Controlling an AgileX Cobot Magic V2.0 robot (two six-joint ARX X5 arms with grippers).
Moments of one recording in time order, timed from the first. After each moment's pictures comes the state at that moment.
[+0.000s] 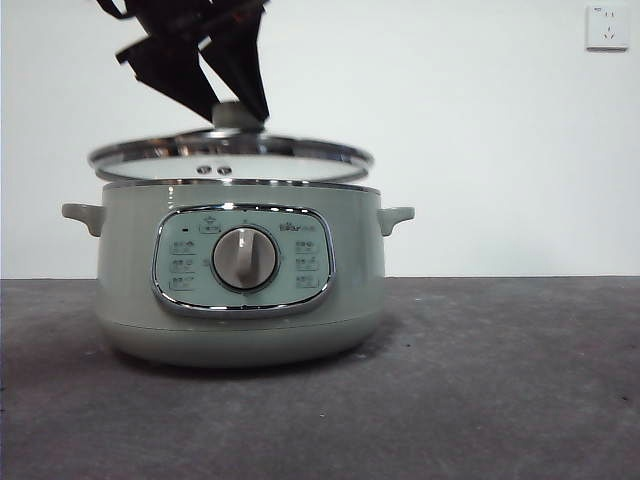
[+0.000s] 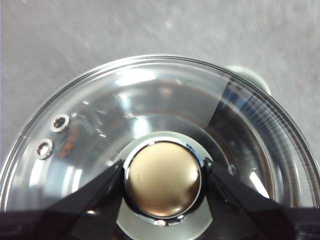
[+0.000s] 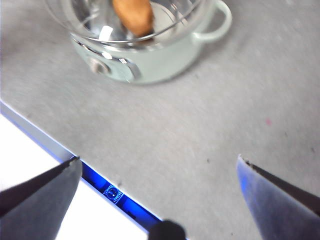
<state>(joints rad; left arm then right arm) -0.51 1.55 1.41 -0.63 0.08 0.05 0.76 1.06 1.49 -1.35 0.06 0.10</state>
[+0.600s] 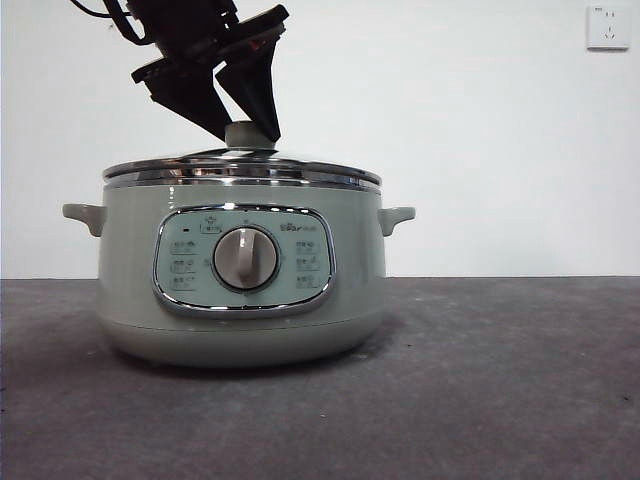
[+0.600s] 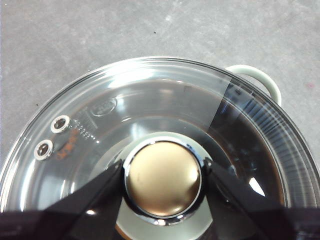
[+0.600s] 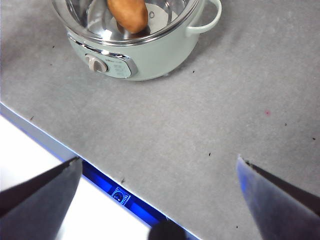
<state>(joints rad) -0.52 1.59 1.41 -0.59 0.07 0.05 0.76 0.99 1.45 -1.35 0.06 0.14</state>
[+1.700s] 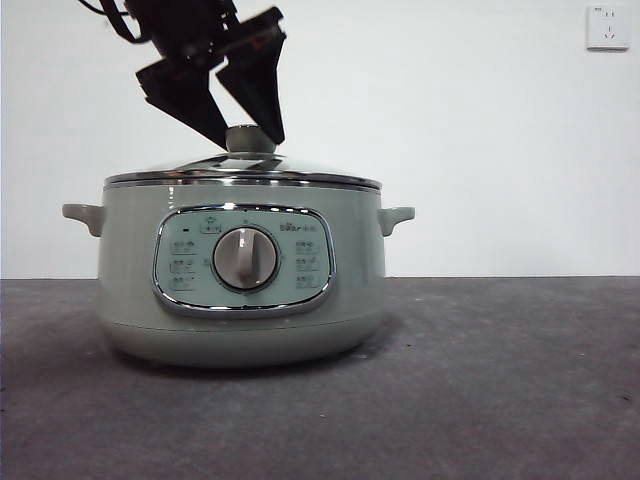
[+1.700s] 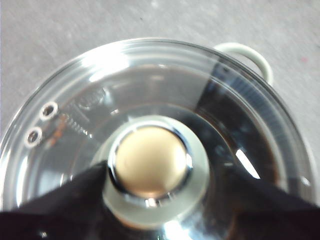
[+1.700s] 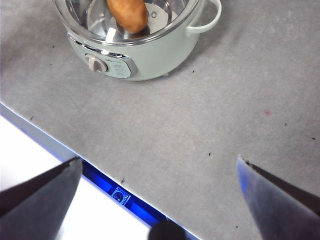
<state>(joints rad) -0.52 1.59 1.44 -0.68 0.08 0.14 0.76 0.99 1.45 -1.35 0.06 0.14</state>
